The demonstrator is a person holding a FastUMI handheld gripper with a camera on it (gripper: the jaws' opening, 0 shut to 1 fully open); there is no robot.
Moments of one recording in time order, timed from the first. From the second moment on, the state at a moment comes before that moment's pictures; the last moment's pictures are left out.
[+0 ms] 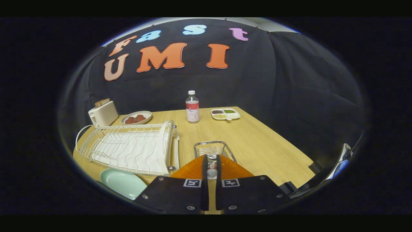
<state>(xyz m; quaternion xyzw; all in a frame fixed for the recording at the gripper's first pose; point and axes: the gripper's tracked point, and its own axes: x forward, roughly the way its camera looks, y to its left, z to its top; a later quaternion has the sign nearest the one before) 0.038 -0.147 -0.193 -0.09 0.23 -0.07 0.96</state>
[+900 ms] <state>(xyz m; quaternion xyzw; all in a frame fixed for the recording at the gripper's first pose) -0.060 -0.025 -0.093 -0.11 0.16 0.00 0.98</state>
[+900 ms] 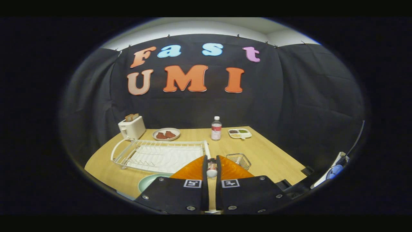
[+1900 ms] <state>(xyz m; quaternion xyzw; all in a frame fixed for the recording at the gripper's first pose) -0.105 0.085 -0.206 -0.12 0.26 0.16 0.94</state>
